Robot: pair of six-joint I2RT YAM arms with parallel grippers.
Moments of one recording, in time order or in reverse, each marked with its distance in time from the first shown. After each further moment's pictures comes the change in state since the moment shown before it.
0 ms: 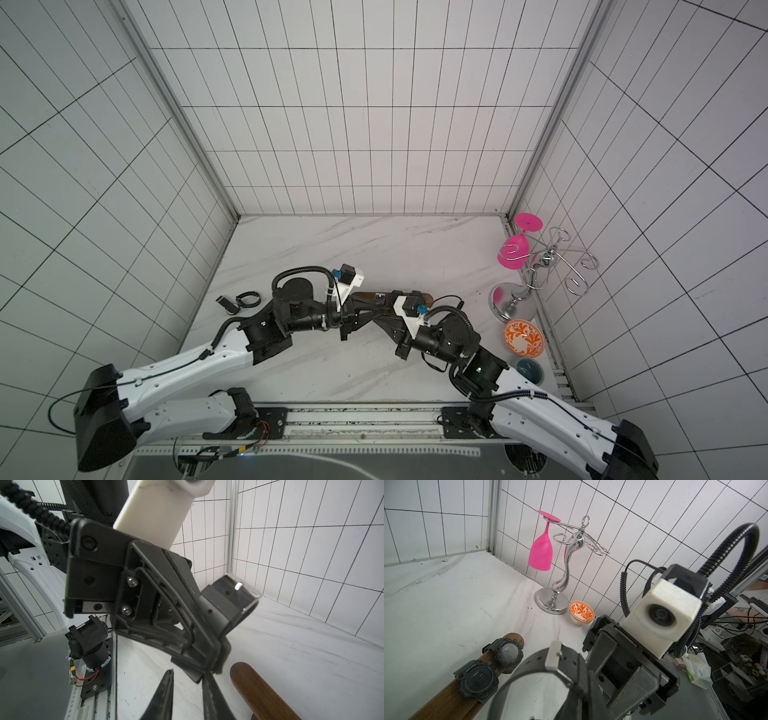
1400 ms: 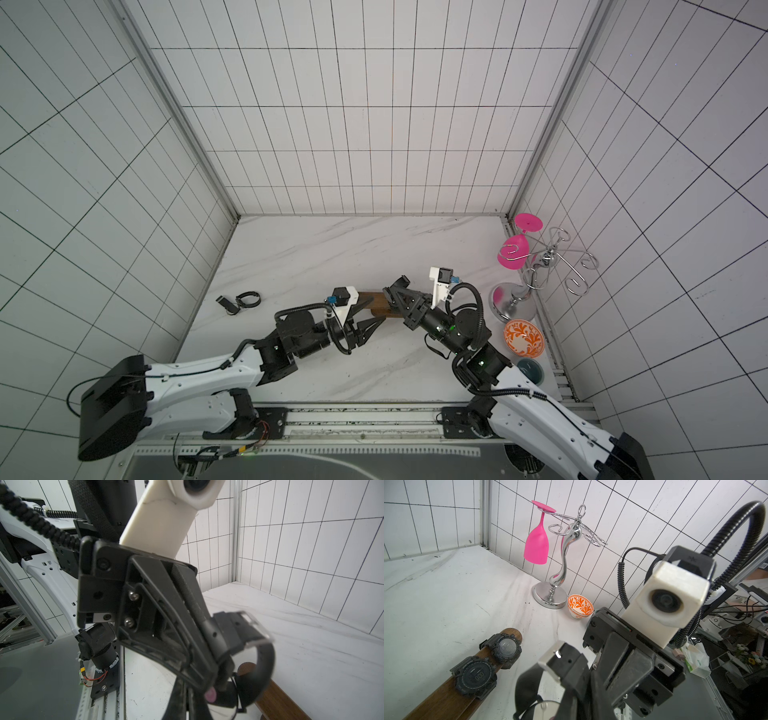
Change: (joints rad) left arm 0.041 -0.395 -0.439 0.564 0.304 0.041; right arm -0.154 -0.106 0.000 0.200 -0.595 0.130
